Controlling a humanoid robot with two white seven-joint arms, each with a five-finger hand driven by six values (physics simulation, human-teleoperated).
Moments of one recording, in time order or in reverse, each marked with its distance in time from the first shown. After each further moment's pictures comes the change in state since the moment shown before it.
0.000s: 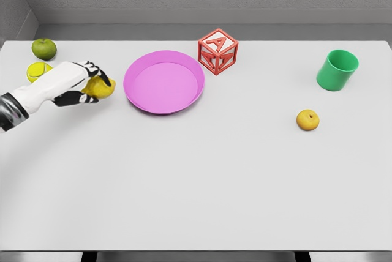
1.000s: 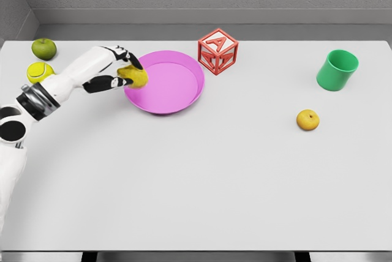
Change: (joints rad) left arm -0.061 -0.152 -0.028 -0.015 0.100 0.000 -0.003; right arm 0.000 0.000 0.000 0.000 0.000 0.000 0.000
